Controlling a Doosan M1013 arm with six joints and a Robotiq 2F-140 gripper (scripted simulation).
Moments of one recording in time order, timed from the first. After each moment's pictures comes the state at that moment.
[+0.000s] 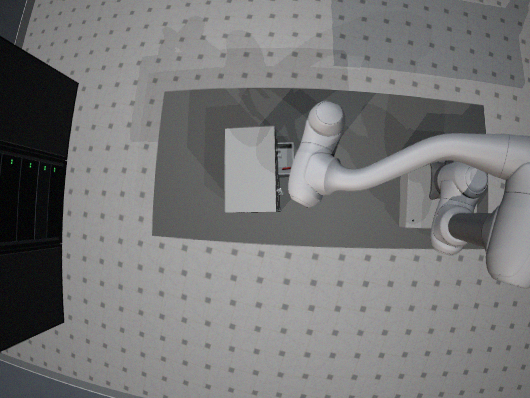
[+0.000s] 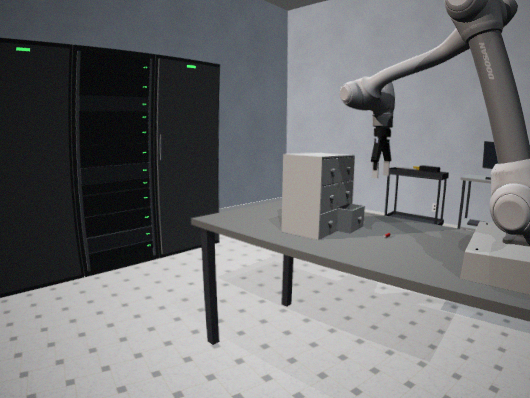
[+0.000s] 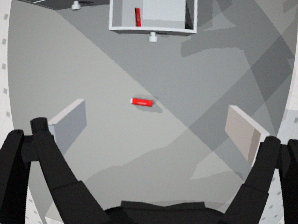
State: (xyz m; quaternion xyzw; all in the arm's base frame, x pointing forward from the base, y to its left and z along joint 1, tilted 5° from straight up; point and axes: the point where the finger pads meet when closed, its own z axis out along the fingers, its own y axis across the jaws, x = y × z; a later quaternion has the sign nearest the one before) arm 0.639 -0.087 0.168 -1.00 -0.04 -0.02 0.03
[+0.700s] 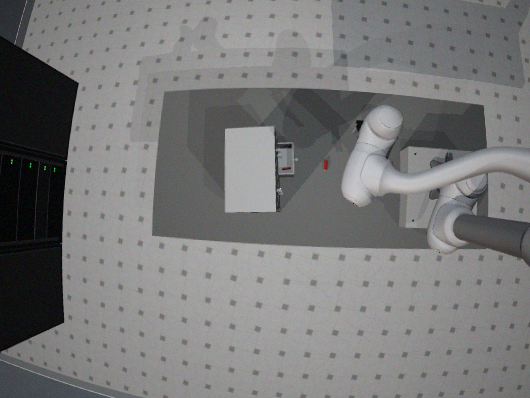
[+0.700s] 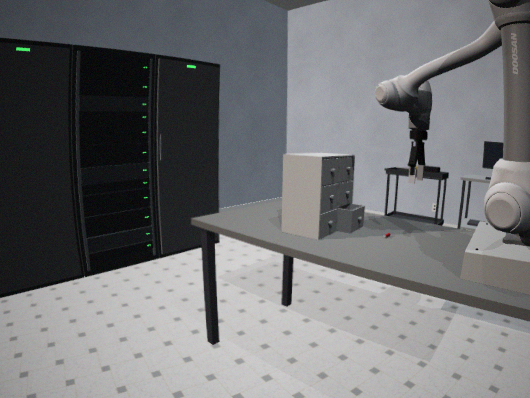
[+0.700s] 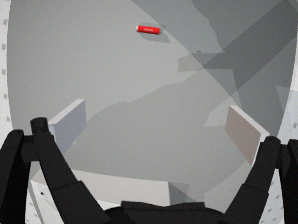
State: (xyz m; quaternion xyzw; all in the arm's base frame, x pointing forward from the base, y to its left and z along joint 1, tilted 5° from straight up) arm 0.476 -0.089 0.159 -1.00 -0.04 -0.02 0.03
